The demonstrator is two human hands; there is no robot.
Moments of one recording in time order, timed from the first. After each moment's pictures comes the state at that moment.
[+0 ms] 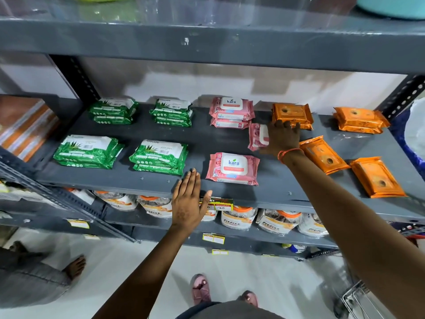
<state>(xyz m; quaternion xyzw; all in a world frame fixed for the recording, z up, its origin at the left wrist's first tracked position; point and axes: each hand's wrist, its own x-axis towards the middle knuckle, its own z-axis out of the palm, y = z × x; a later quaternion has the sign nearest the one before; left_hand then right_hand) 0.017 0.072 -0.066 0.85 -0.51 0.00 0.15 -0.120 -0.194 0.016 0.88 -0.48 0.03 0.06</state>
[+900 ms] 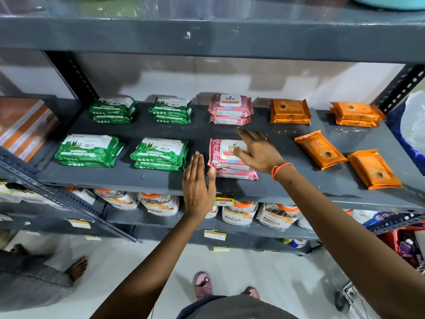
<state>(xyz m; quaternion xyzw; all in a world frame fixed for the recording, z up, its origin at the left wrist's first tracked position) -0.001 0.048 -0.035 0.80 -0.45 -0.01 0.39 -0.113 -0.112 0.032 0.93 -0.33 0.07 -0.12</state>
